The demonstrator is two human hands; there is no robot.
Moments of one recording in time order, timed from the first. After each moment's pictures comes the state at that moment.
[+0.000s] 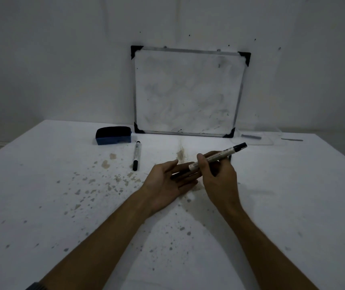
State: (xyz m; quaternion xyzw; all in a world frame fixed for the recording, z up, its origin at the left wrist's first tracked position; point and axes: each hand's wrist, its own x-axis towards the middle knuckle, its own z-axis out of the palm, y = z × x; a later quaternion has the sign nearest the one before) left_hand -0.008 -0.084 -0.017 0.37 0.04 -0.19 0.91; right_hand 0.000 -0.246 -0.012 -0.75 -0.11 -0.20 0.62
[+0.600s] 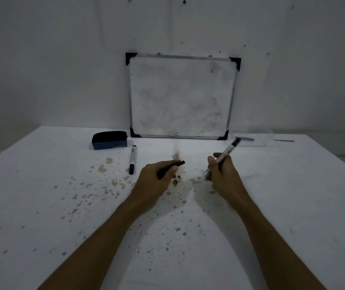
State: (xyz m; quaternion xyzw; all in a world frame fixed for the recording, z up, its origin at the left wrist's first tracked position) left_hand -0.016 -0.068 -0.024 0.80 -0.09 0.16 0.57; right_hand 0.019 -0.282 -0.003 -0.82 -0.05 -0.06 0.56
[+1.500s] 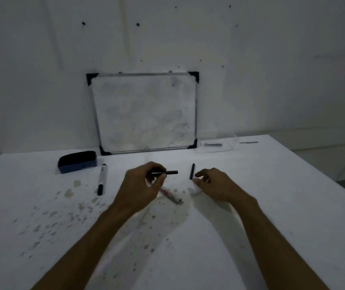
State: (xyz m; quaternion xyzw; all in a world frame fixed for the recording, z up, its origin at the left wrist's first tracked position) left_hand -0.003 -0.118 0.026 0.87 -0.17 0.24 0.41; right_hand 0.054 -0.371 0.004 -0.95 -0.08 0.01 0.29
